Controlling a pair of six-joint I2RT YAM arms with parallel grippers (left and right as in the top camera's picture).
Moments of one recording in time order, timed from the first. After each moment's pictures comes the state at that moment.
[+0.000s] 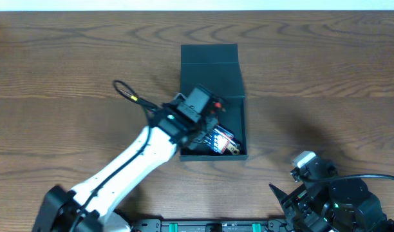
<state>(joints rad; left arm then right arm) -0.71 1.52 1.11 -0.71 0.04 -1.49 0.64 0.42 0.88 -1.19 0.03 0.02</state>
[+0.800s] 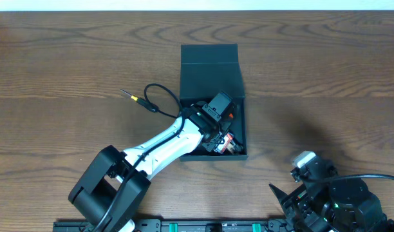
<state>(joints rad) -0.76 1.77 1.11 -0.55 0.07 -1.66 0.64 0.42 0.88 -1.19 0.03 0.02</state>
